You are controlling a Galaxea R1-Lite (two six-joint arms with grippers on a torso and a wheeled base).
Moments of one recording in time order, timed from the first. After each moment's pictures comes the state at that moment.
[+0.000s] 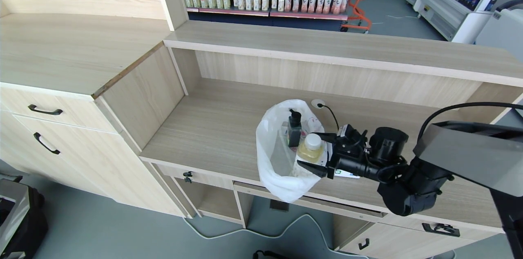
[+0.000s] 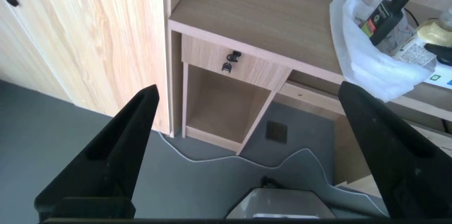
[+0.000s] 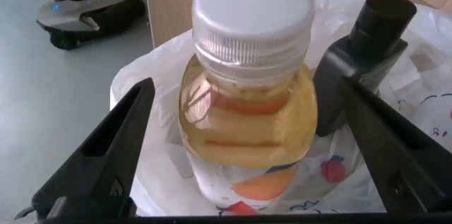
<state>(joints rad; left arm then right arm) -0.01 0.00 0.00 0.01 -0.01 -0.17 0.26 2.36 -0.89 -1.47 0.80 -0.30</state>
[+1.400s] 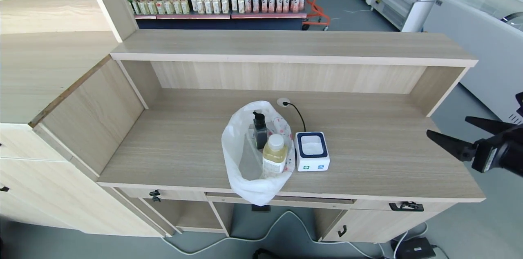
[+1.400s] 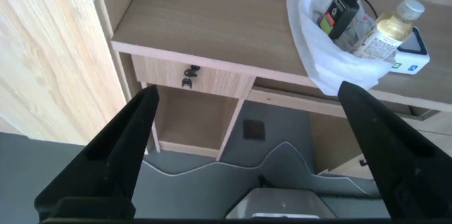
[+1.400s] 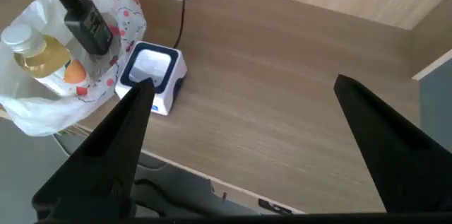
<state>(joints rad) -0.01 0.00 0.00 0.01 -0.01 -0.17 -0.16 1.33 -0.42 -0.81 0.43 -0.21</state>
